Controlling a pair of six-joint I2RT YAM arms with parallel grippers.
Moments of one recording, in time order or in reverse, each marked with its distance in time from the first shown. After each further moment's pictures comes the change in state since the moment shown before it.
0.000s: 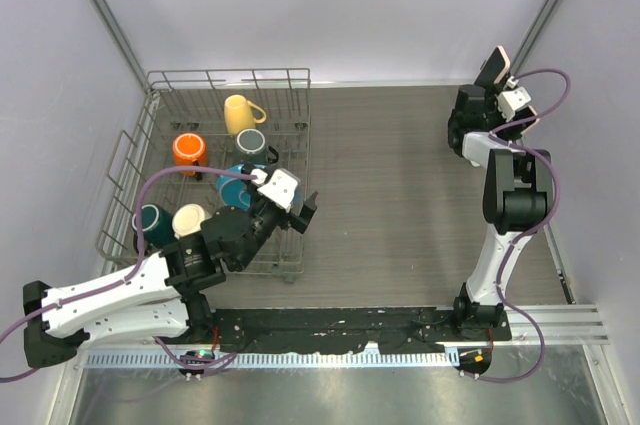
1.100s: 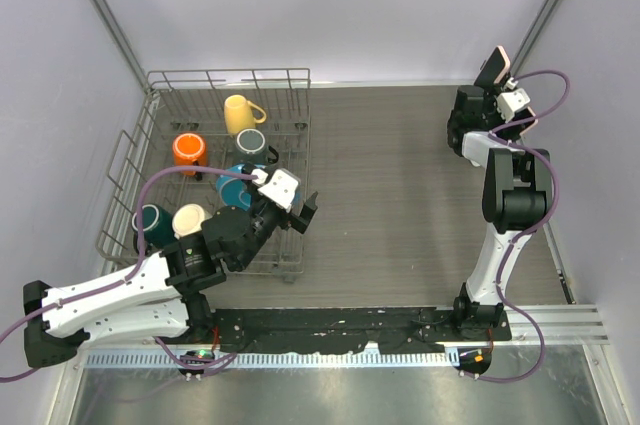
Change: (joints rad) left arm 0.000 0.002 0.000 0.000 0.000 0.000; right arm 0.013 0.015 0.009 -0.039 -0.007 0.043
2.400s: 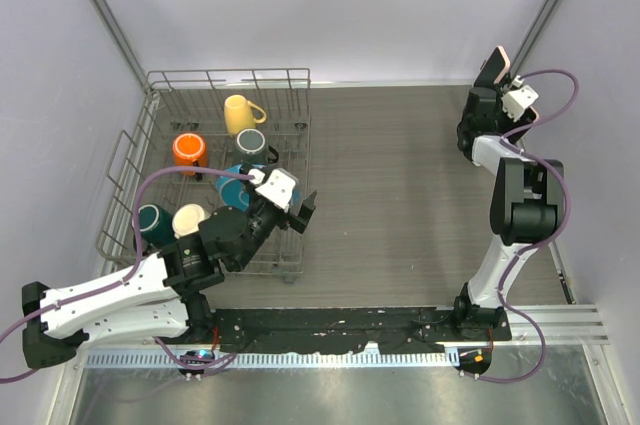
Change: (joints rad) left arm 0.000 -0.012 0.000 0.000 0.002 -0.004; right arm -0.047 -0.101 -0.064 -0.067 -0.262 -0.060
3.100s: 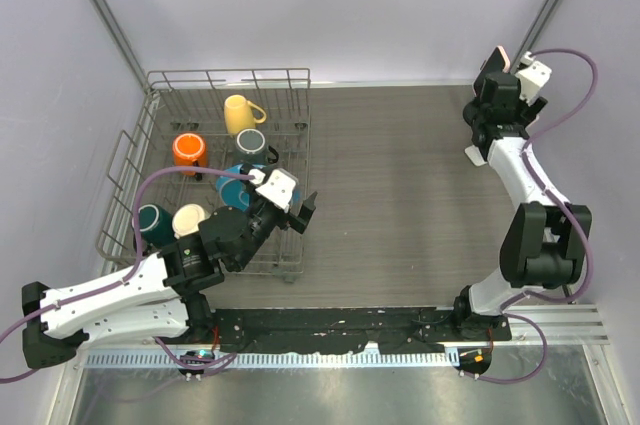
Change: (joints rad) left arm 0.000 0.000 0.000 0.000 0.005 0.000; right arm 0.011 -0.300 0.002 -0.238 -0.184 -0.091
